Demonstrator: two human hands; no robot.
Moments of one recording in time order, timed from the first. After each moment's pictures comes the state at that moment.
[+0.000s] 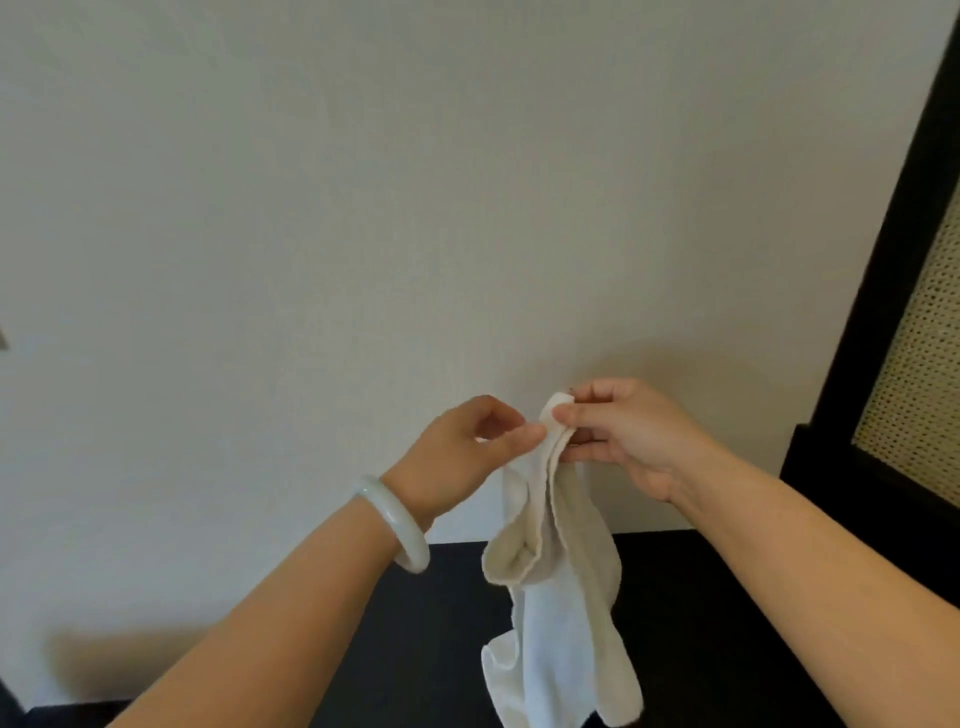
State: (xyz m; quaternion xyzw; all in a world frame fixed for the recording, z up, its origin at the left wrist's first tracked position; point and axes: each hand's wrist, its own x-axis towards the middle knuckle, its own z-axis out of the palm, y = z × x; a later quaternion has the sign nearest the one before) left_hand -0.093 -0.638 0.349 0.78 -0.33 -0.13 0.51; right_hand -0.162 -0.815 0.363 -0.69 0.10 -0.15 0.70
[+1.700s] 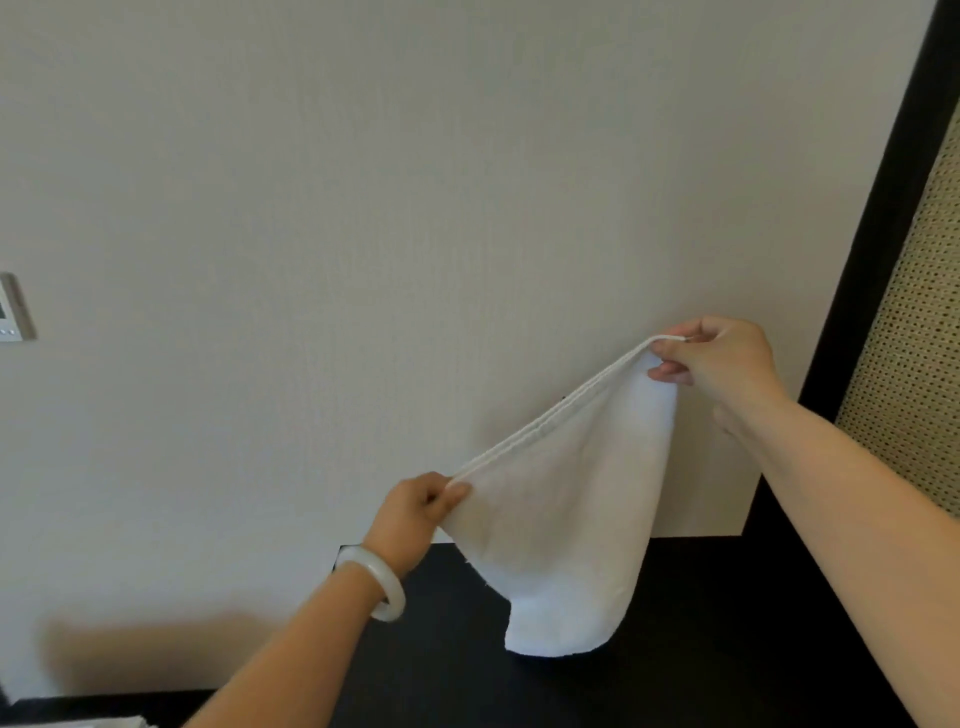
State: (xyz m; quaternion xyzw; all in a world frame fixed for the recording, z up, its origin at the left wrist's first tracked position) left_hand -0.065 -0.612 0.252 0.80 -0.30 -0.02 0.53; right_hand -0.180 -0.887 0.408 -0.72 0.16 -0.41 0.54
